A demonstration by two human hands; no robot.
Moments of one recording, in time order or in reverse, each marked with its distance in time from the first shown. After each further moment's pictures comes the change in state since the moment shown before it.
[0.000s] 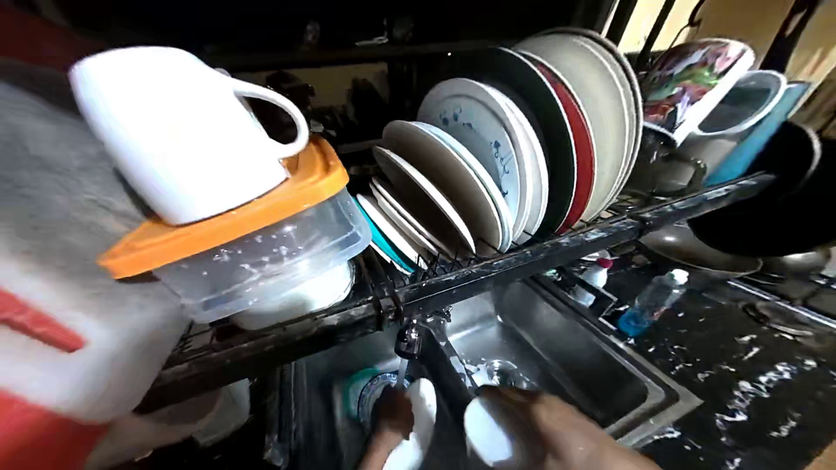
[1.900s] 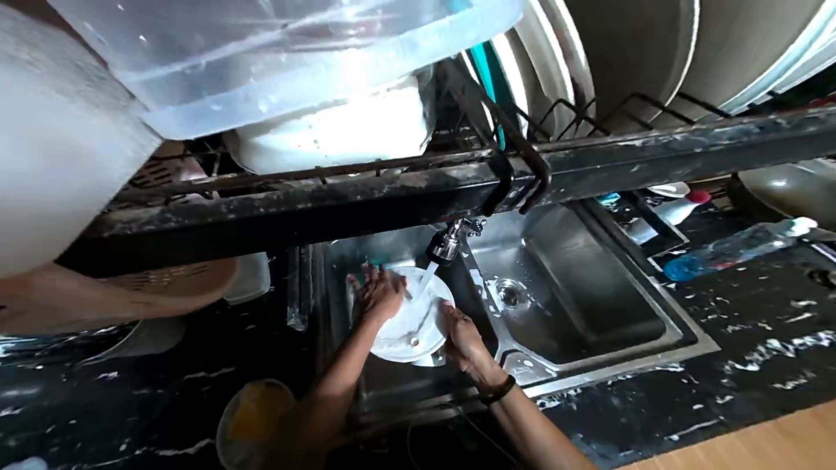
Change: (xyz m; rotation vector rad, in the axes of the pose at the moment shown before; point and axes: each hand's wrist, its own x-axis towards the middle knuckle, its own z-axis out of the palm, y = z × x) left_hand 0.022 -0.051 -0.016 0.021 0.225 -0.122; right_hand 0.123 0.014 0.189 1.337 0.272 0.644
